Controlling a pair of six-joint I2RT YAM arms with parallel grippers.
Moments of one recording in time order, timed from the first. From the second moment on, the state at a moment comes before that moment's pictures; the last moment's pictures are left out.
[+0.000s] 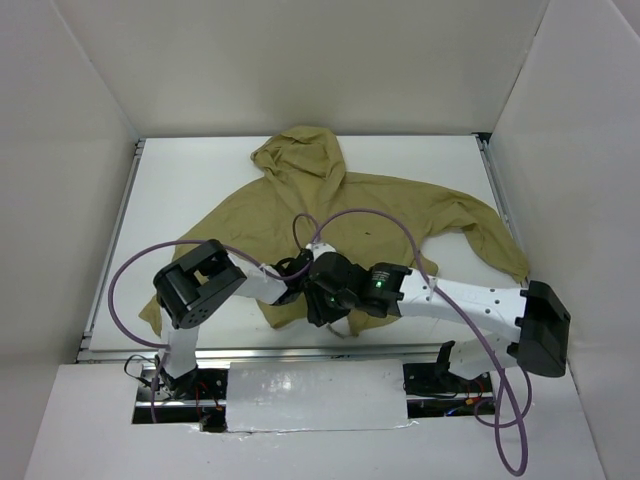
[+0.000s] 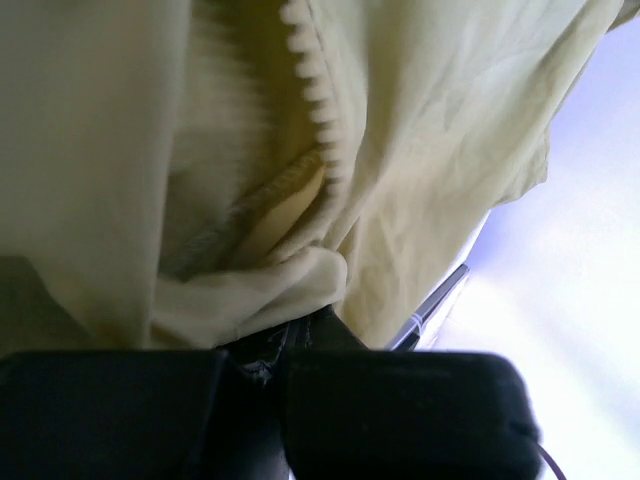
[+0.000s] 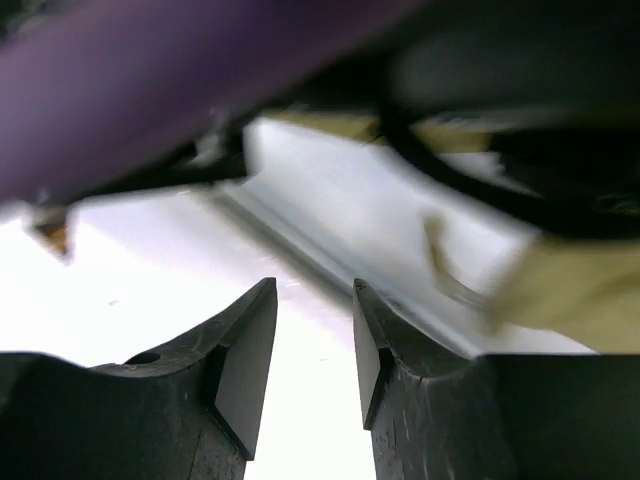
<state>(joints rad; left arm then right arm) -0.87 1.95 0.83 0.40 0.13 -1.43 1.13 1.32 0.98 -0.59 0.08 0.65</state>
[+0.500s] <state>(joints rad) -0.79 1.76 0.70 0.34 0.00 -1.39 1.09 1.05 0.81 -0.50 0.08 0.76</state>
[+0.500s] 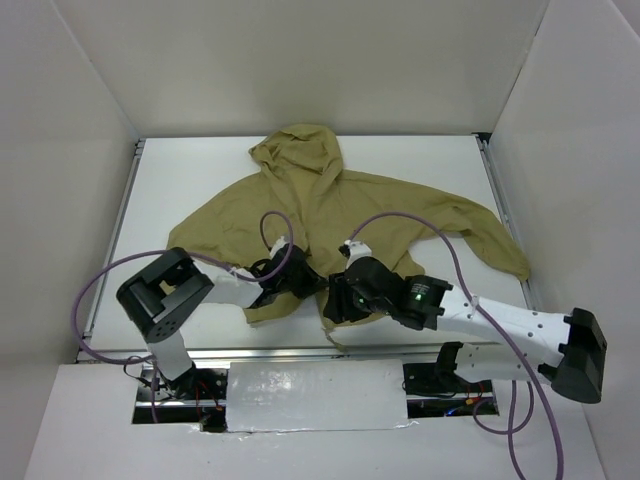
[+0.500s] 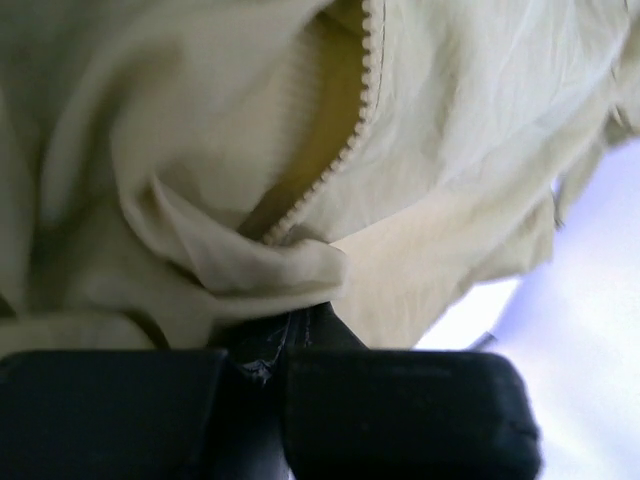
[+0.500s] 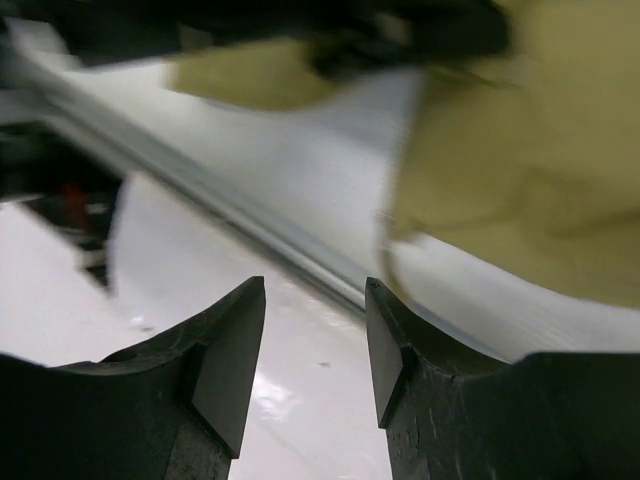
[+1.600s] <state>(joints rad) -0.73 1.16 0.55 -0.14 -0.18 -1.08 0.78 1.54 0.78 -0.31 0.05 0.77</state>
